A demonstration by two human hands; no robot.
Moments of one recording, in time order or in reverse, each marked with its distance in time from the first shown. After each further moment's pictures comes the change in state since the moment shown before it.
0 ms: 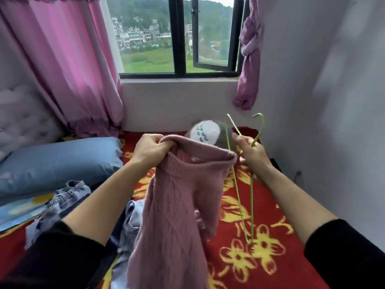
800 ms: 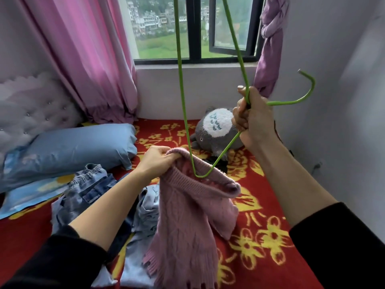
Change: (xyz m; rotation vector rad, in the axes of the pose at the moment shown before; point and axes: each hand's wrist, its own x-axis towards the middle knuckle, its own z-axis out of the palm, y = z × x) left_hand -0.043 -0.032 -0.001 0.105 -0.120 -0.141; right_hand -0.010 -0.060 0.045 0.707 -0.163 -0.240
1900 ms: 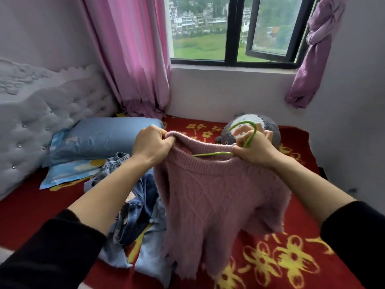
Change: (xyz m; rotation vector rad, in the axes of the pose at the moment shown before) left_hand -0.014 0.002 -0.075 0.410 0.433 0.093; right_hand 0.010 0.059 -0.011 -1.504 -0.455 -0.095
